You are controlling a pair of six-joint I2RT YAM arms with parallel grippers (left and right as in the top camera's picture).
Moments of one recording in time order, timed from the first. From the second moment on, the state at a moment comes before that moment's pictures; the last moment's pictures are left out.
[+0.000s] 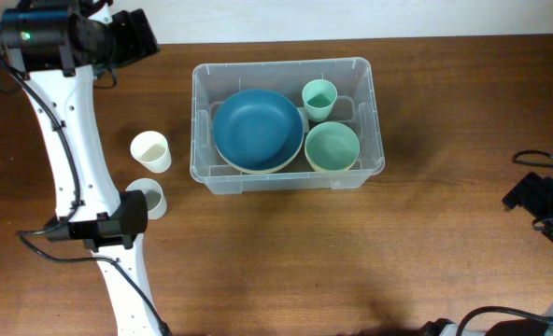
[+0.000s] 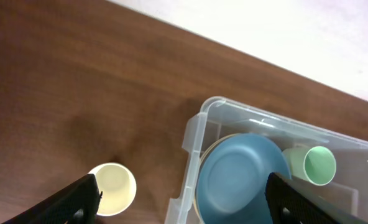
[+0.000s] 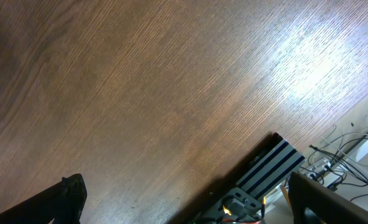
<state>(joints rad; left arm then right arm) 0.05 2.35 3.08 -1.68 0.14 -0.31 -0.64 1.45 1.47 -1.50 0.06 0.25</state>
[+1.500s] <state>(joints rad) 0.22 2.35 2.15 -1.54 0.04 -0.31 -0.64 1.45 1.47 -1.50 0.06 0.25</state>
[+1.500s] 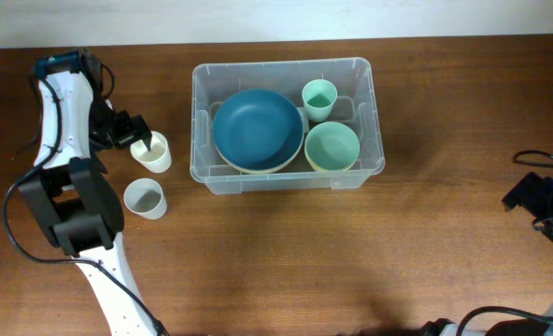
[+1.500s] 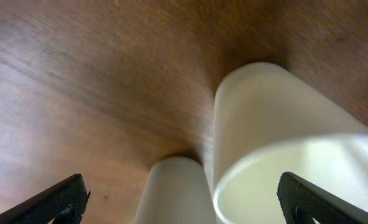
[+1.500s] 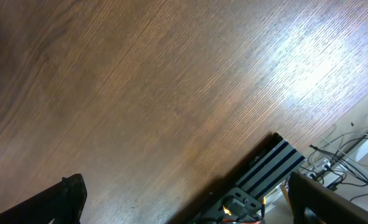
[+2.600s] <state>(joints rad) 0.24 2.35 2.35 -1.31 0.05 -0.31 -0.64 1.45 1.47 -1.50 0.06 0.25</state>
